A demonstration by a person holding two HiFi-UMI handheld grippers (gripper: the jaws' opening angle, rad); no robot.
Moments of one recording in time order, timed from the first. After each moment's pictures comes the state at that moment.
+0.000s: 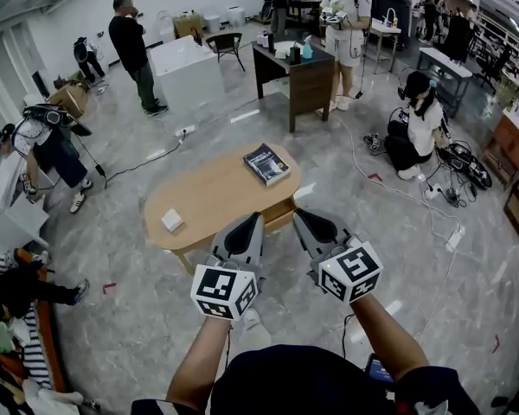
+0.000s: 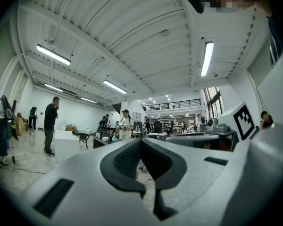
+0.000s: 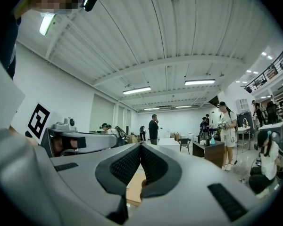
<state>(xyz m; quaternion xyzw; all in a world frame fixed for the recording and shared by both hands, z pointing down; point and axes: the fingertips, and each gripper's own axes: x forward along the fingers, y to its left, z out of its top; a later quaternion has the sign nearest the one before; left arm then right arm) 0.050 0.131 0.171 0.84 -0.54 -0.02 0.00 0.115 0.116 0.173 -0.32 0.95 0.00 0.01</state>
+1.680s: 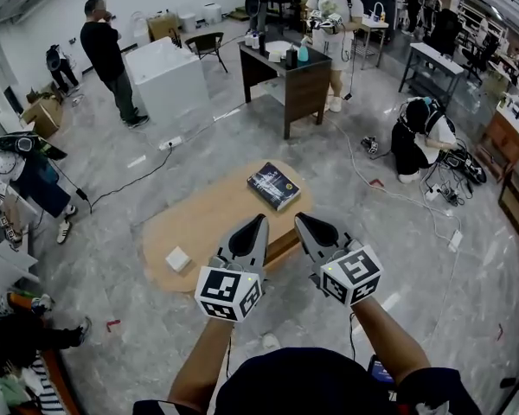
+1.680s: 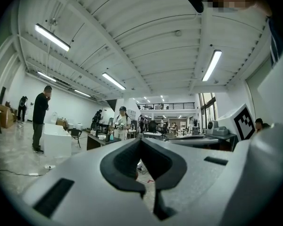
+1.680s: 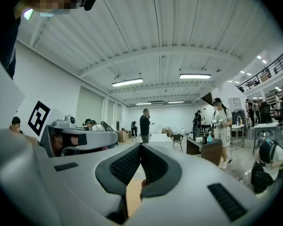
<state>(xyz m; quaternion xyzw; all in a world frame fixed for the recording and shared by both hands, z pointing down) -0.084 -0.063 0.172 0.87 -0.49 -0.02 0.03 -0.021 -0.070 0.180 -0.38 0.93 -0.02 -0.02</state>
